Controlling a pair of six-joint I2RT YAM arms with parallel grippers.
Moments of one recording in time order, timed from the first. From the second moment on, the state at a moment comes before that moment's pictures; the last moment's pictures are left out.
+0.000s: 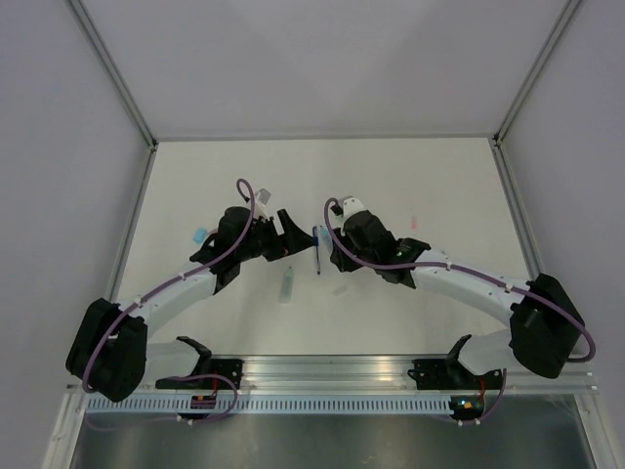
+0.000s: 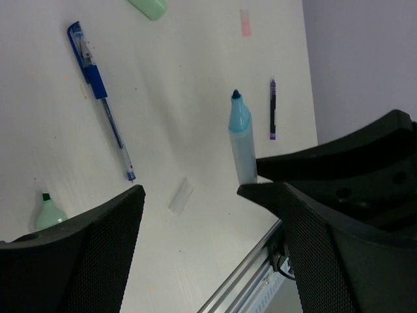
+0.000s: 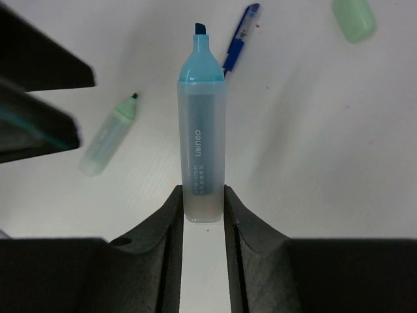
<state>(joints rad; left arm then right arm) -0.49 1.23 0.64 0.14 0.36 -0.79 0.81 1.42 0.93 -0.25 0.11 0.35</state>
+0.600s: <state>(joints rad) -0.51 1.29 0.64 0.37 0.45 -0.90 0.92 1.27 0.92 -0.19 0.08 0.44</state>
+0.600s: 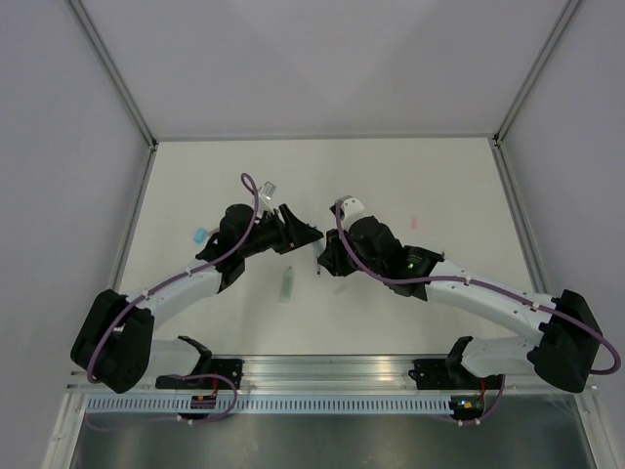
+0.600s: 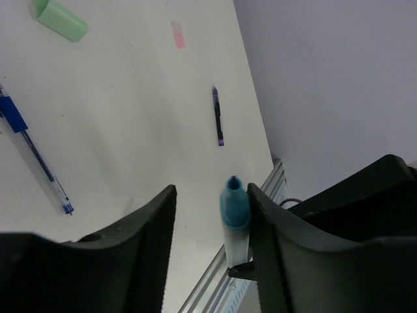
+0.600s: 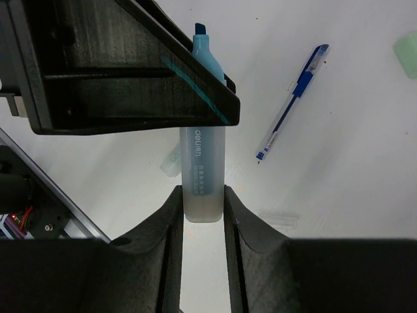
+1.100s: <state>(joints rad) -0.52 1.35 0.63 0.71 0.74 -1.00 0.93 1.15 0.87 -0.18 -0.01 0.42</state>
